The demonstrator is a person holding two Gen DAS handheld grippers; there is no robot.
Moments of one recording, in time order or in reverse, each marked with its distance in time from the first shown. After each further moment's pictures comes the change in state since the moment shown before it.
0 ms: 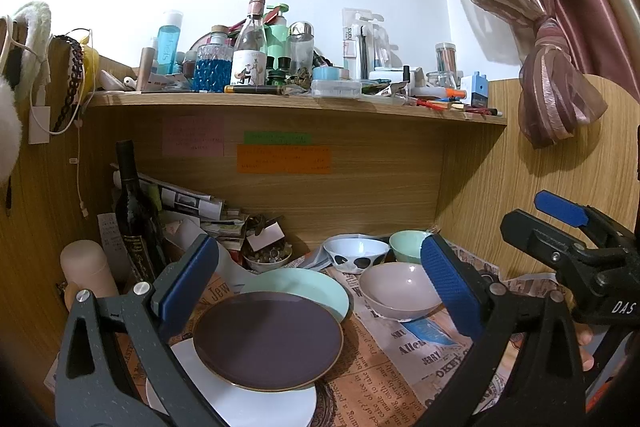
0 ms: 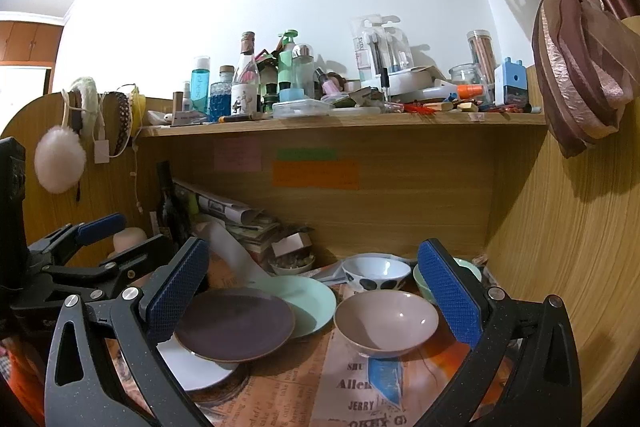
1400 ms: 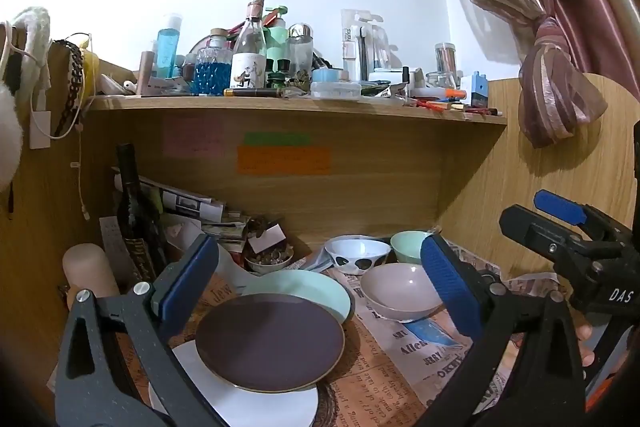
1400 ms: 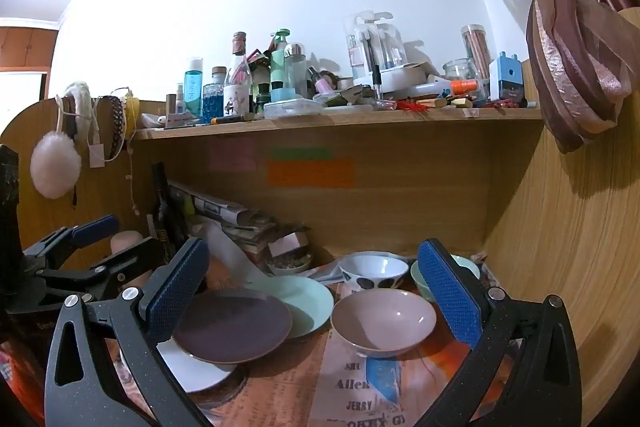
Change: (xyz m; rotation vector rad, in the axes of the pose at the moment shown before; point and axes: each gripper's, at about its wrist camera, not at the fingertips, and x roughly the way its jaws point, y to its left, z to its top) left arm -0.001 -0.001 0.000 0.010 -0.007 0.004; right arm 0.003 -0.006 0.002 0.015 0.011 -0.001
